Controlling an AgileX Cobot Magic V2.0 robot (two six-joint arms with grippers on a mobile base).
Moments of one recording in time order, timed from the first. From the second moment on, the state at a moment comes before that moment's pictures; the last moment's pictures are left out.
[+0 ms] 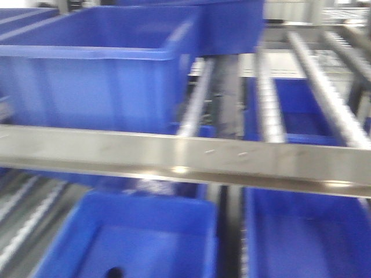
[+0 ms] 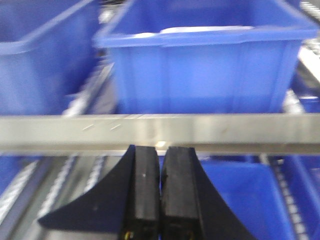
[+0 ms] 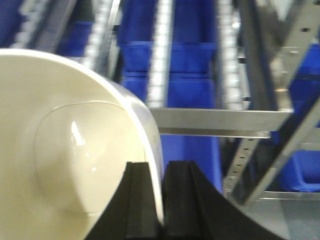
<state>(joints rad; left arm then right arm) -0.13 -0.01 0.01 0.00 0.16 0.04 -0.04 0.36 -0.57 -0.07 0.73 0.16</state>
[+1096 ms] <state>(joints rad) -0.13 -0.01 0.01 0.00 0.16 0.04 -0.04 0.36 -0.57 -0.07 0.73 0.16</state>
